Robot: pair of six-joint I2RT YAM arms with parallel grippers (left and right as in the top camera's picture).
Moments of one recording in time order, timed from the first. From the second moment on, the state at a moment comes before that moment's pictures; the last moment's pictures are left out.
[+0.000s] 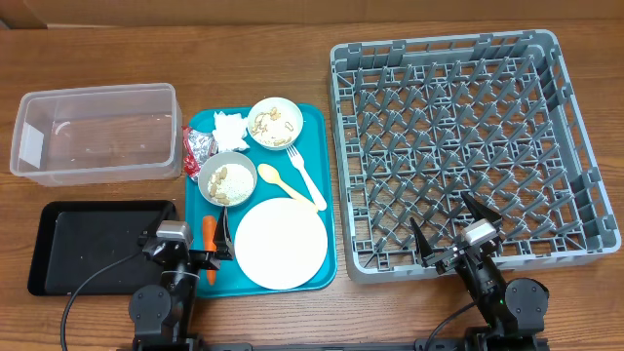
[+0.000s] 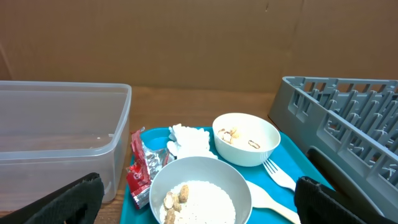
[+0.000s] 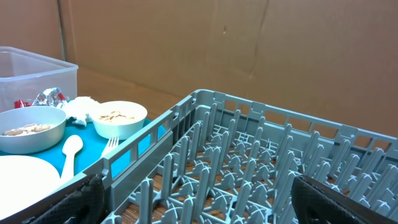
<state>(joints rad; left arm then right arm) 0.04 0.02 0.01 -0.06 0.15 -0.10 0.05 0.01 0.02 -0.01 -0.40 -0.14</state>
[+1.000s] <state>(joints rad) 0.04 0.02 0.01 -0.06 0.15 -0.10 0.05 0.50 0.78 -0.71 -0.37 0.24</state>
